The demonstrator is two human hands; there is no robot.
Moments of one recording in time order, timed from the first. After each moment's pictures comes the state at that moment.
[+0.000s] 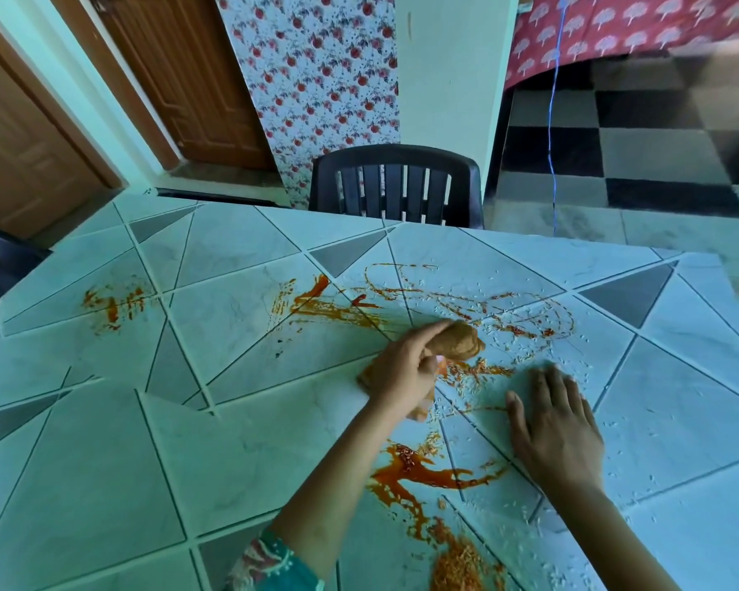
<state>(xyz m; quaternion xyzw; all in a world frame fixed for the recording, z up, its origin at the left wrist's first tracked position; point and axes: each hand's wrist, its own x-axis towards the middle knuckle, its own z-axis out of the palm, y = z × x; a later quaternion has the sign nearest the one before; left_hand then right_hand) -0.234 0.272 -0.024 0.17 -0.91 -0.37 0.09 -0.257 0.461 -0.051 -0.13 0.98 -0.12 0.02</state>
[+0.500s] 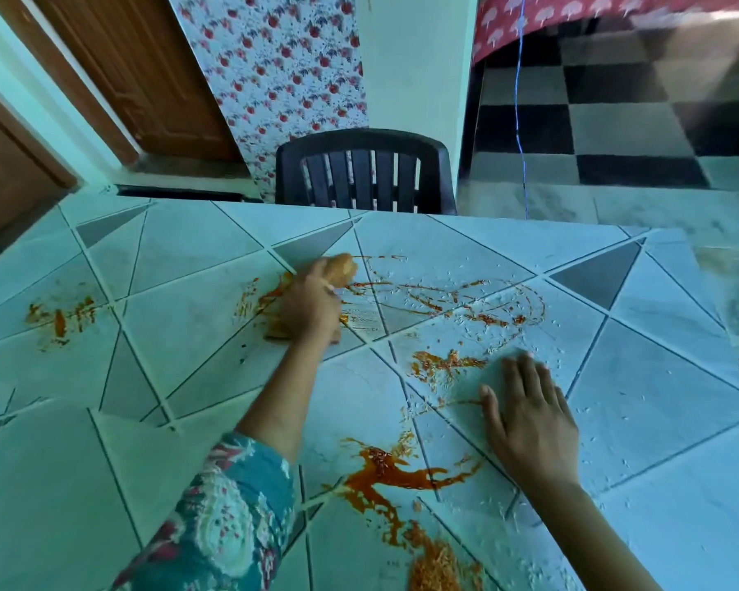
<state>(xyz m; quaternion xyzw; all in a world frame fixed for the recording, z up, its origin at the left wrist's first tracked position) -0.296 0.181 -0.018 0.39 -0.89 -0.22 0.13 -0.259 0.463 -0.058 -0.13 0.98 -0.14 0.00</state>
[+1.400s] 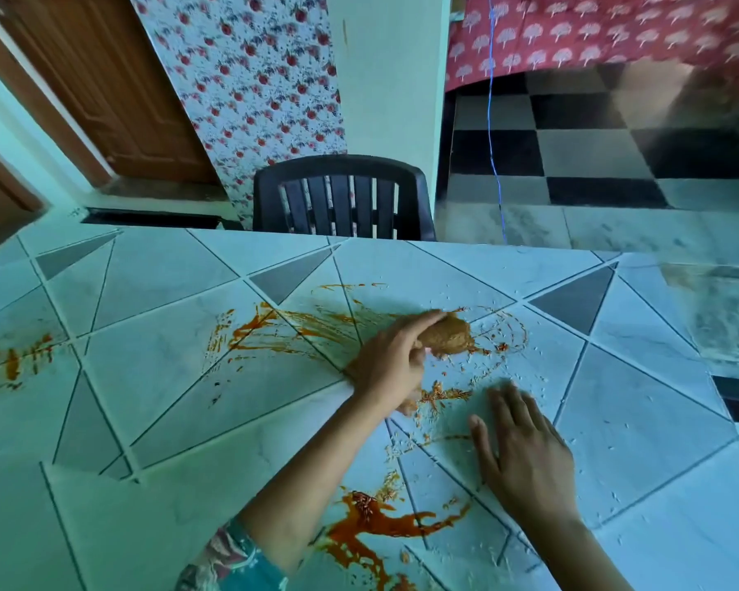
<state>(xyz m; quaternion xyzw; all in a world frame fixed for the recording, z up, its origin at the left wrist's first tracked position) -0.297 0.283 -0.015 0.06 -0.95 -0.30 0.10 -0.265 0.465 -0.045 -0.12 0.98 -0.15 0.02</state>
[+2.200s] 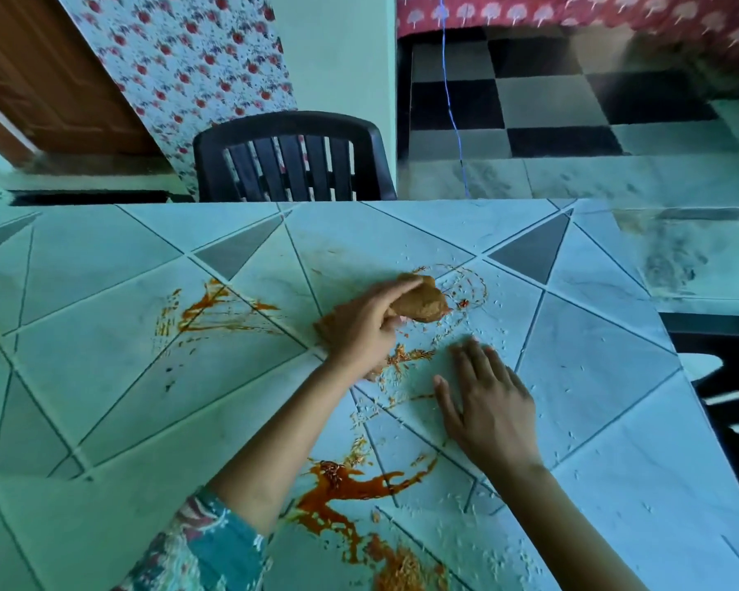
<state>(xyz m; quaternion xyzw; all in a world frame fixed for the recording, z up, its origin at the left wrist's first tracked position) -0.313 0.291 -0.043 0.00 -0.92 -0.37 0.08 -0.266 0.470 -0.045 -0.14 0.98 -0.11 0.01</state>
